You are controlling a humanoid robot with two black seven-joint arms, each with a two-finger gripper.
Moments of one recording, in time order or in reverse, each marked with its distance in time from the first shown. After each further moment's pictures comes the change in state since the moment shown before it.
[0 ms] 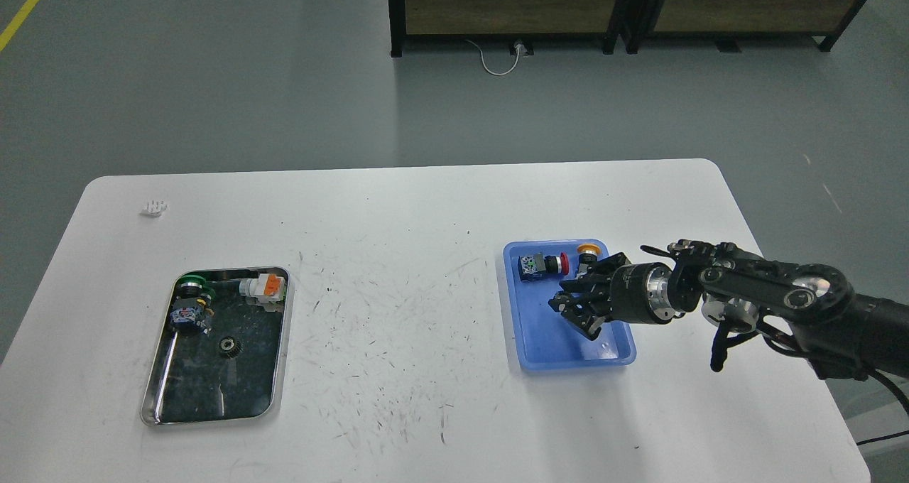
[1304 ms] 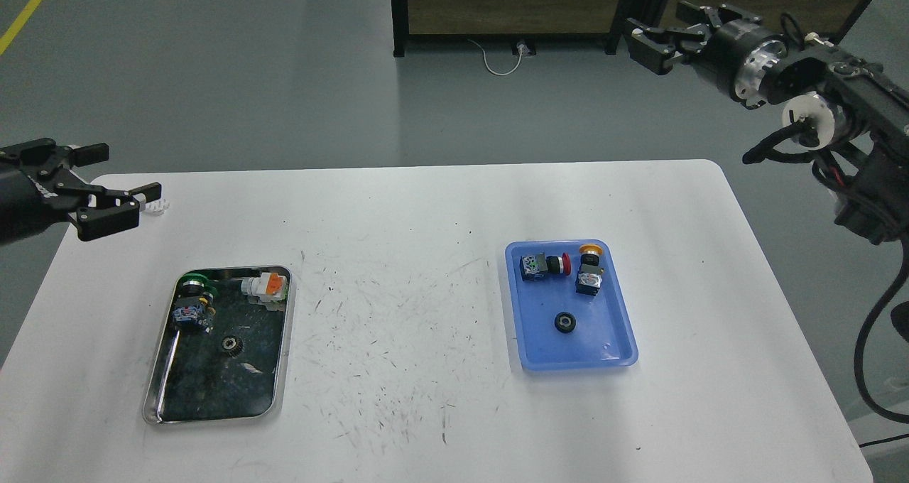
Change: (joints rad) left arm 0.228 -0.124 0.113 -0.263 0.155 -0.198 -0.172; right arm 0.206 -0.002 0.654 -0.313 0.046 -0.061 0.001
